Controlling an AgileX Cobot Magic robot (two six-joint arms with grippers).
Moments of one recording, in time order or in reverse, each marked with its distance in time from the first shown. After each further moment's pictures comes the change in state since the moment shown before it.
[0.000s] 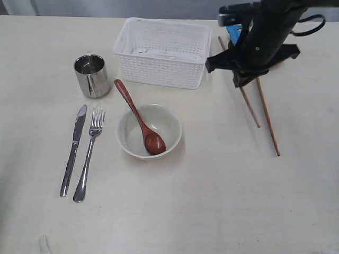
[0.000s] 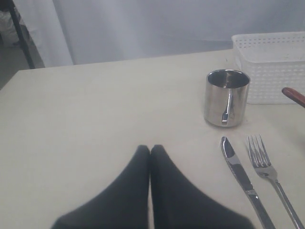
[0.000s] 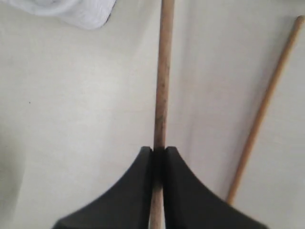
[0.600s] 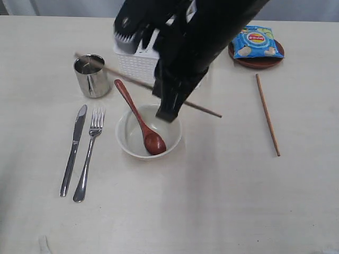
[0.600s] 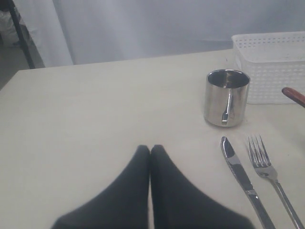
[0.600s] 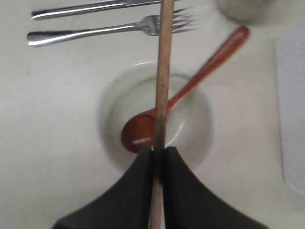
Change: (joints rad) left arm 0.000 0.000 0.000 0.000 0.000 0.000; right arm 0.397 -0.218 0.000 0.220 0.040 -0.876
